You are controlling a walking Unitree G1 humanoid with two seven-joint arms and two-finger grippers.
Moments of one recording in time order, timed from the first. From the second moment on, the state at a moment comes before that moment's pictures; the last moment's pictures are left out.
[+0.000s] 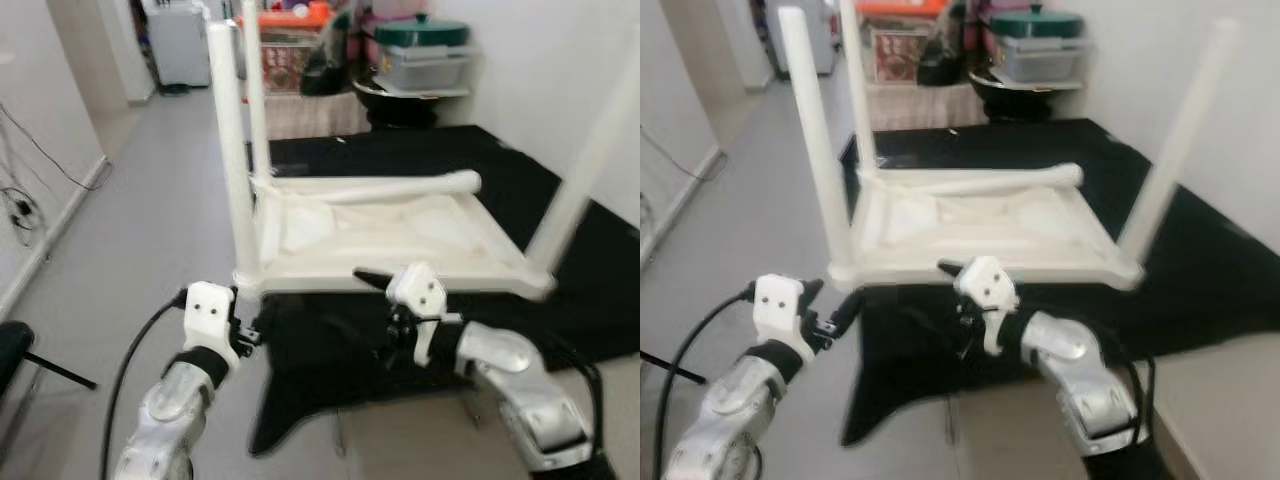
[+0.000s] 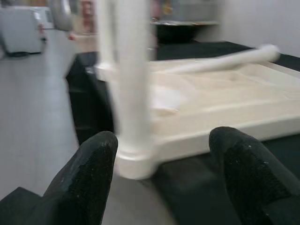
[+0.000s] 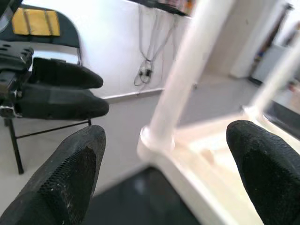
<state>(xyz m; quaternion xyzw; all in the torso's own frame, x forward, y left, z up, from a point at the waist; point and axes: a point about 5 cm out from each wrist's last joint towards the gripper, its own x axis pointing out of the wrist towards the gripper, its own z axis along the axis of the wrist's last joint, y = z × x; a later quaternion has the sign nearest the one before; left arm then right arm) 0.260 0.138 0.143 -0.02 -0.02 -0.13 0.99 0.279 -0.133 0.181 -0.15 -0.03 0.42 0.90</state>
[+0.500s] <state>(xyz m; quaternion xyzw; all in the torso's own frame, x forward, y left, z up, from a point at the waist) 0.255 0.131 0.148 -0.01 -0.04 -0.18 0.98 0.284 -0.162 0.162 -0.23 0.05 0.41 0.88</state>
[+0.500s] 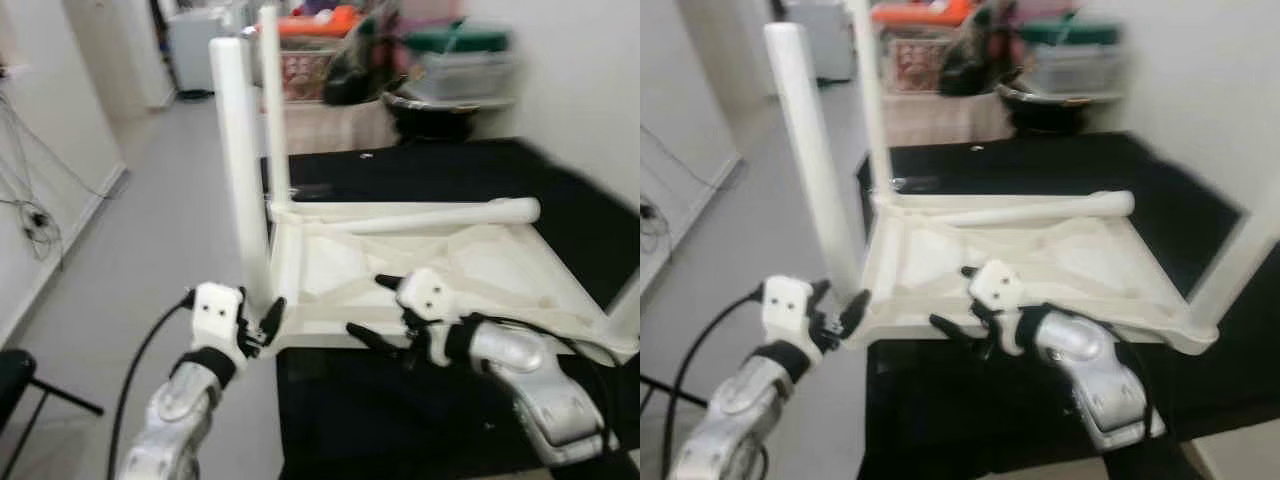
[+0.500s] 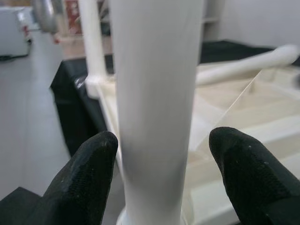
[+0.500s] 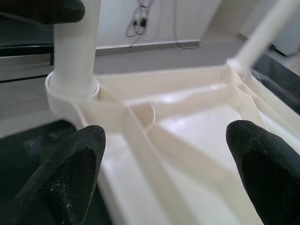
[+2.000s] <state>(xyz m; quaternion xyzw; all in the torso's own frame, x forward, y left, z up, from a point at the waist) 0.184 0.168 0.122 0.01 0.05 -0.12 0.99 0.276 -0.211 0.134 -0.30 0.27 0.45 0.80</state>
